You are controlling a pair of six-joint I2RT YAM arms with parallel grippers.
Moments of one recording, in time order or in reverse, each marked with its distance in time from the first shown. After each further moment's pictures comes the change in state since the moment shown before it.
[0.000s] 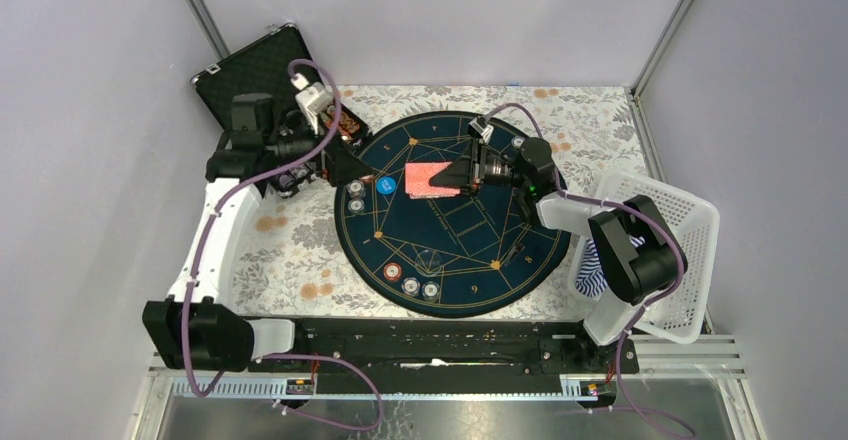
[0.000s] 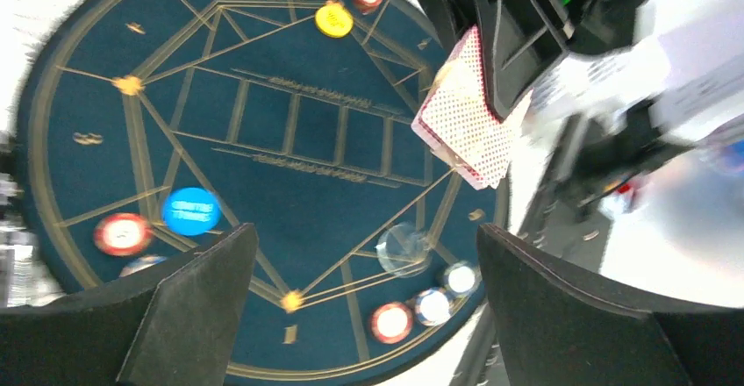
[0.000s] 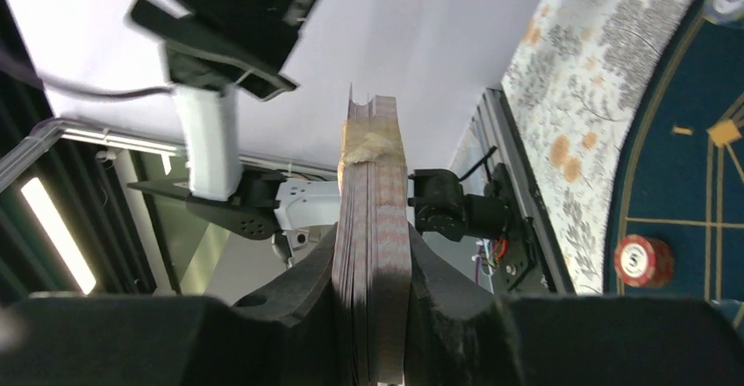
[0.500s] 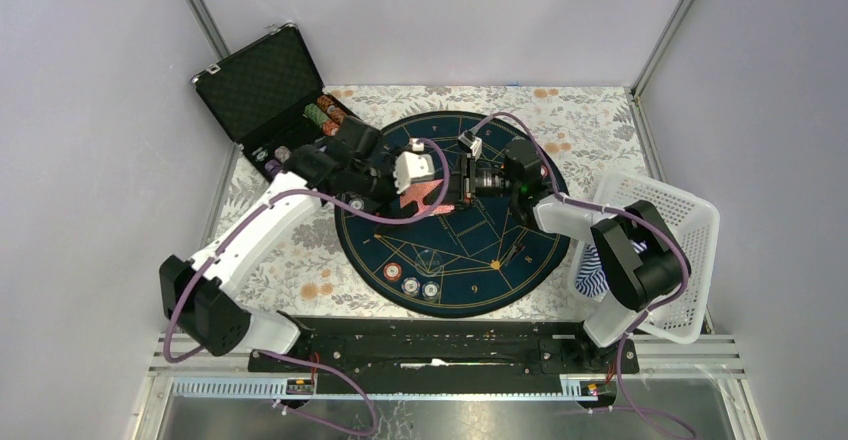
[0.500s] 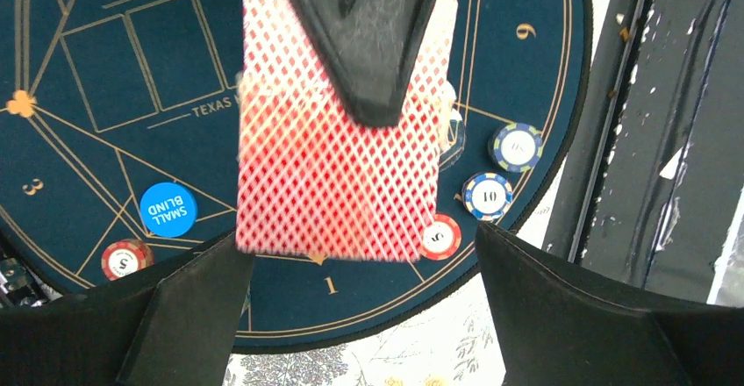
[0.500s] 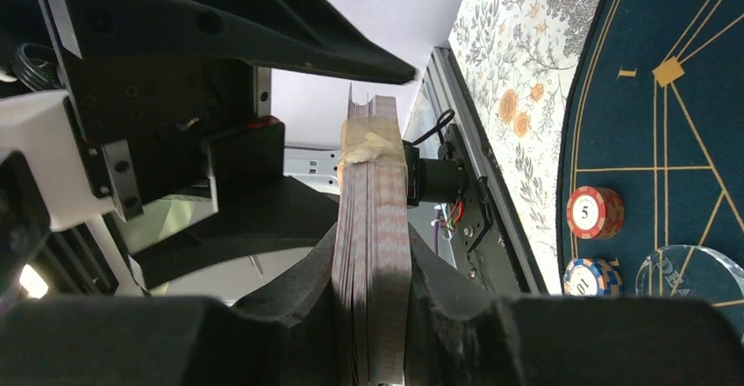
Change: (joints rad) left arm -0.528 0.093 0.131 -0.406 -0.519 0.616; right arm 0.044 -0.038 -0.006 -0.341 -0.001 -0.267
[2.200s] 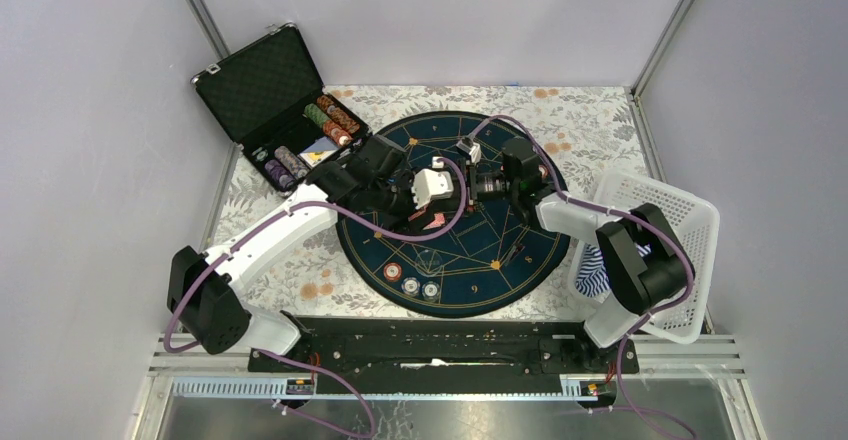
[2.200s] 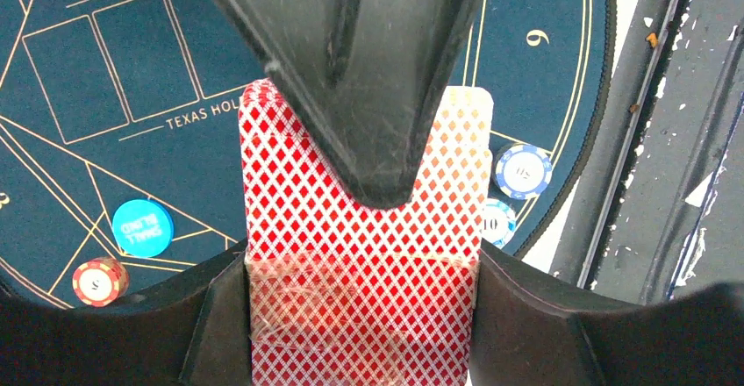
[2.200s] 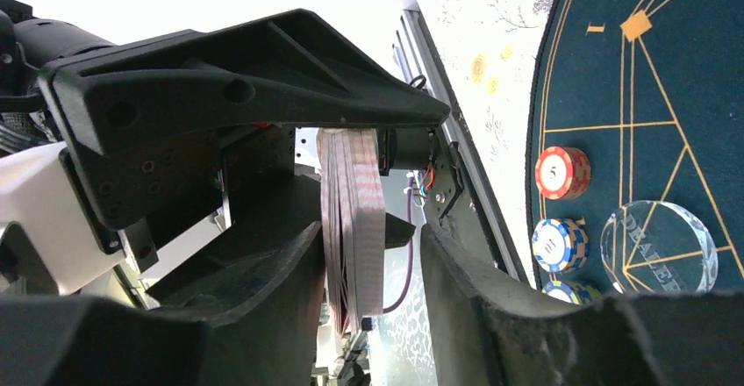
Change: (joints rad) left arm -0.149 0.037 -0.106 0.149 -0.153 -0.085; right arm 0.005 -0.023 0.016 -0.219 -0.045 -0.186
